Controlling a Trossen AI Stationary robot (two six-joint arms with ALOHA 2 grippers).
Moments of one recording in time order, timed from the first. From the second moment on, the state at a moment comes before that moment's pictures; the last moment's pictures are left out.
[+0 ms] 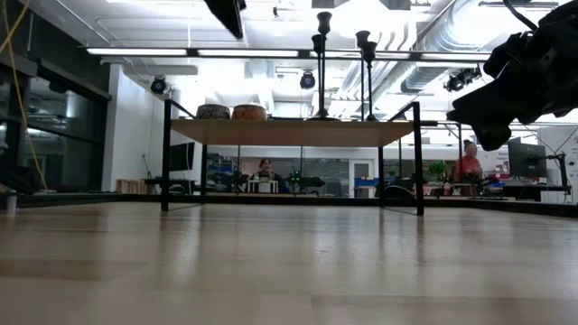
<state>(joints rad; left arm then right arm) 0.10 1.61 1.86 -1.34 -0.11 0.18 -0.04 0.20 0.01 0.03 0.01 0.38</state>
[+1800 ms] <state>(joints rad) 0.02 0.01 0.01 0.02 0.05 -0.08 -0.04 0.20 0.01 0.03 0.01 0.38</state>
